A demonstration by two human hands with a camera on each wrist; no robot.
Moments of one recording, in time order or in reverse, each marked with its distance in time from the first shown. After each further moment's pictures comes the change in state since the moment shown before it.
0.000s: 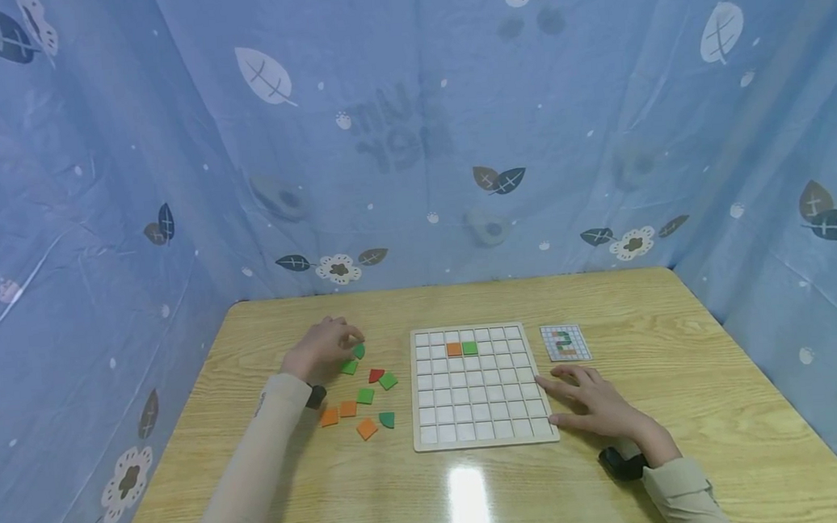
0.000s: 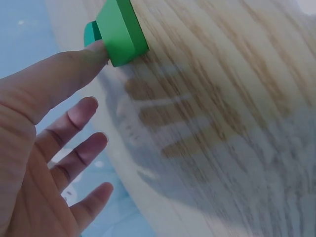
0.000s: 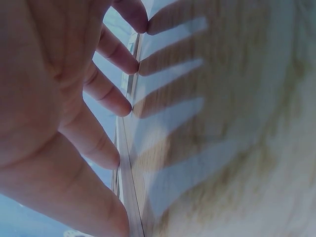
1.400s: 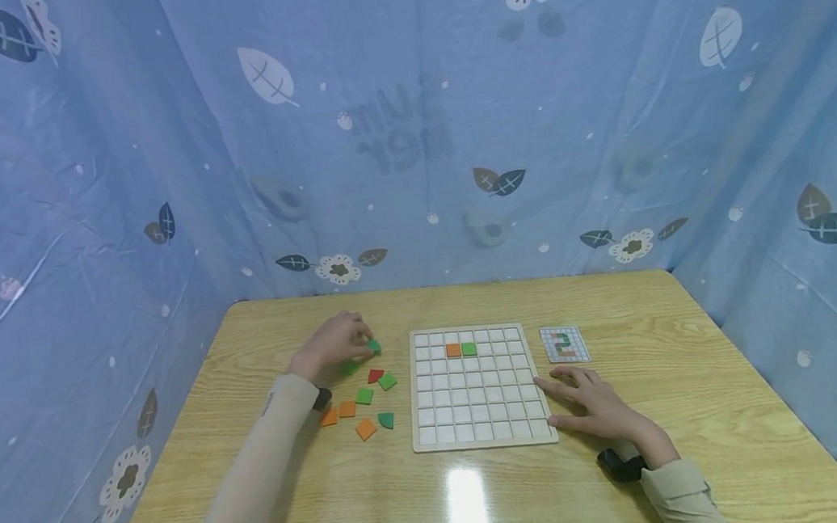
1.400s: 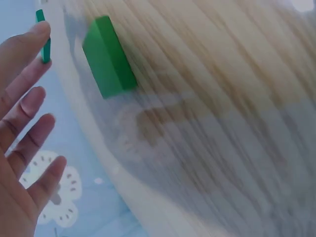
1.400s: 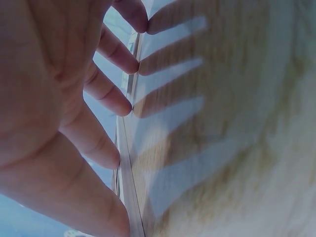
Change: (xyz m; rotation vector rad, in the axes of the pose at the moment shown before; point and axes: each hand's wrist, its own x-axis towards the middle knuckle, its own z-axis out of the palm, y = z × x) left_hand 0.017 0.004 0.011 -0.001 0.132 0.181; right_hand -0.001 -0.003 0.000 0.002 0.019 -0.007
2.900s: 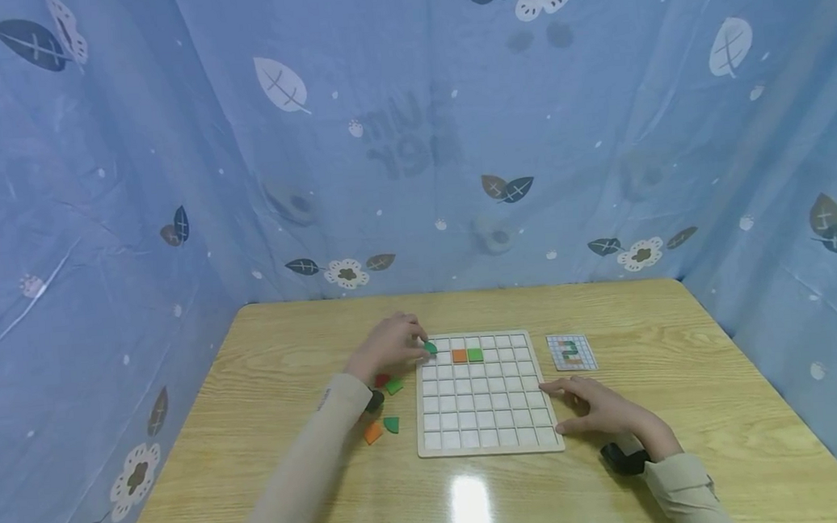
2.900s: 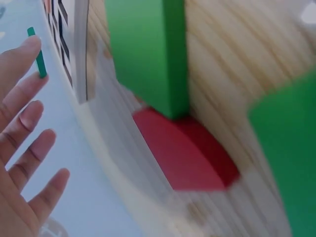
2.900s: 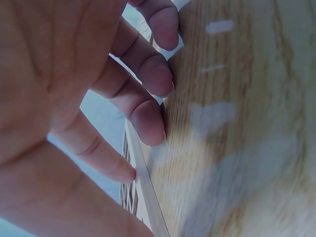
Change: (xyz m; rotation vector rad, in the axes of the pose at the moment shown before) left_hand 0.048 0.063 0.027 0.018 0.022 0.055; right_hand 0.016 0.004 -0.016 0.319 -0.227 0.034
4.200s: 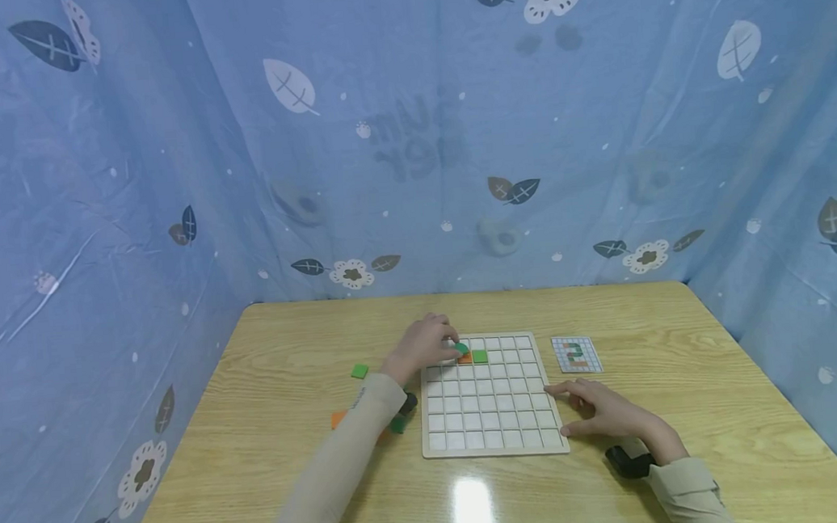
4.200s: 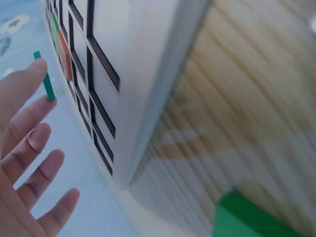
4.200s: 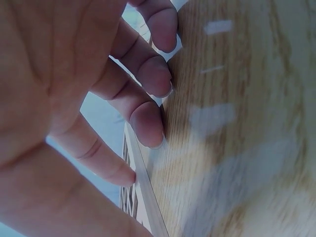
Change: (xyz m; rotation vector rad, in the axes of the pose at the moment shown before) left_hand 0.023 0.047 0.010 0.025 -0.019 -0.025; right_hand 0.000 -0.001 0.002 -0.006 0.024 -0.054
